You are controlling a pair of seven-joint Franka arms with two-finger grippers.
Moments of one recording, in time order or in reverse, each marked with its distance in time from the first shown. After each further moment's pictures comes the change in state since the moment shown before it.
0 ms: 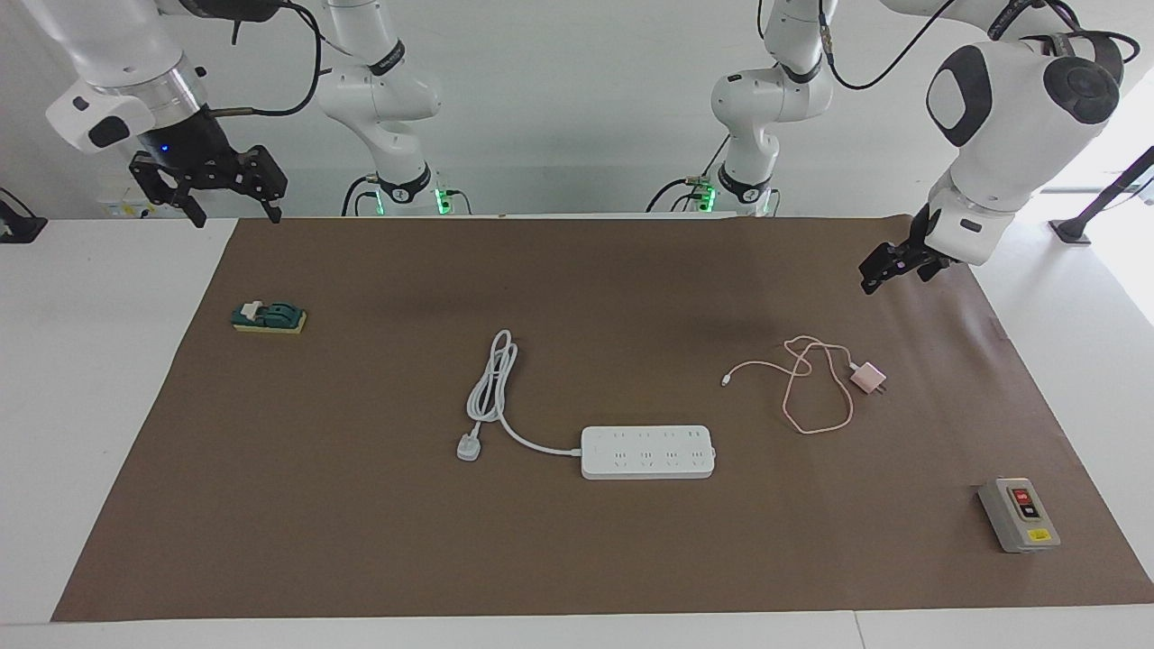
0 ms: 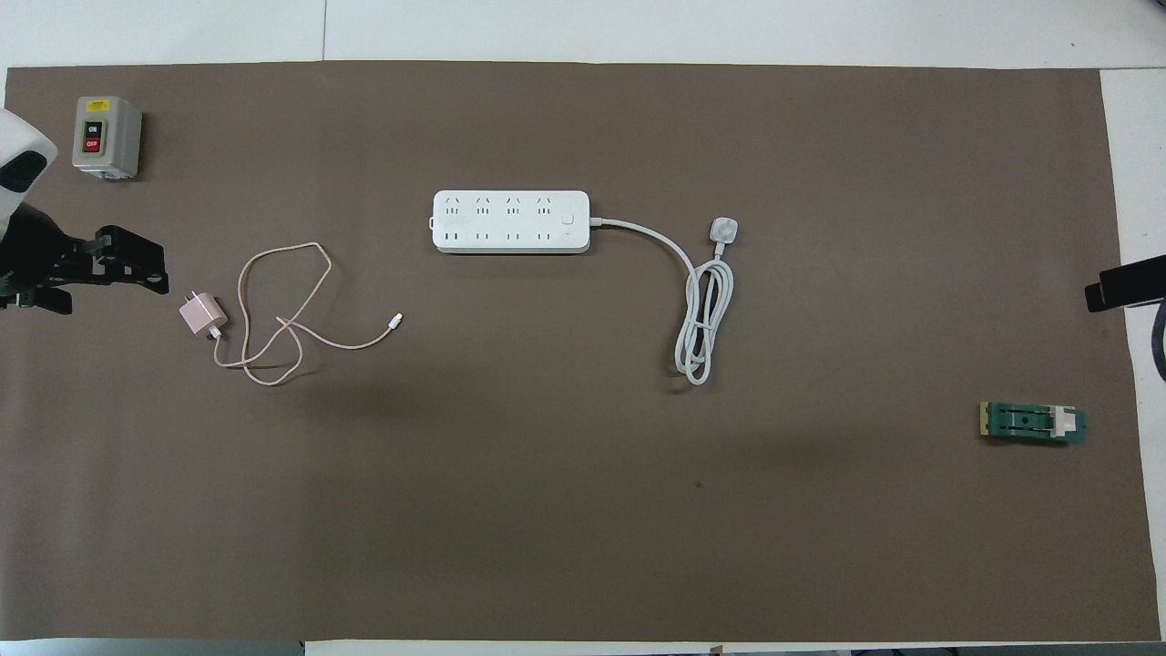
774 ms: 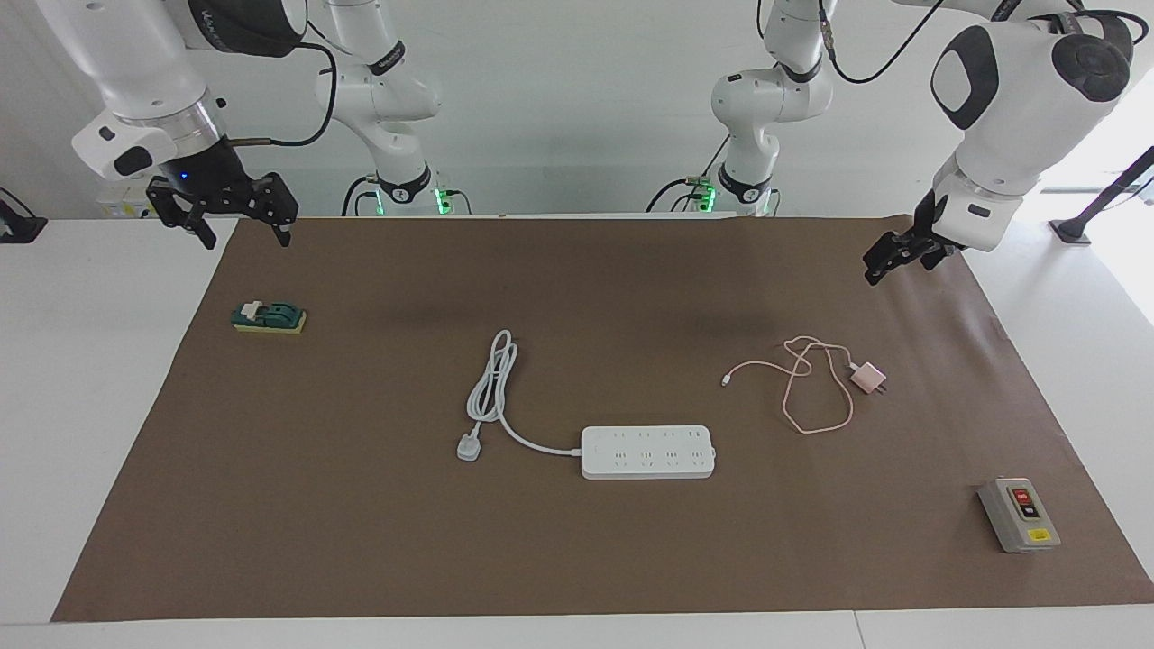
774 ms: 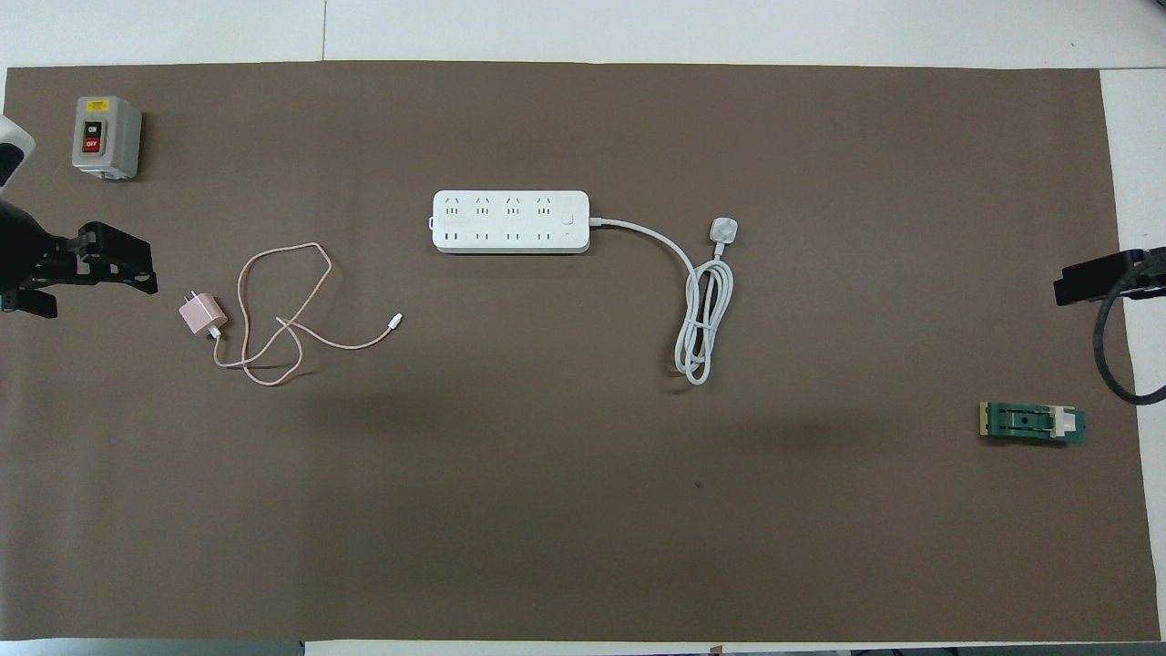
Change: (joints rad) left arm -0.002 -0.021 -0.002 0.022 0.001 -0.041 -0.040; right arm -0.016 0.002 0.032 -0.062 -0.019 0.065 0.020
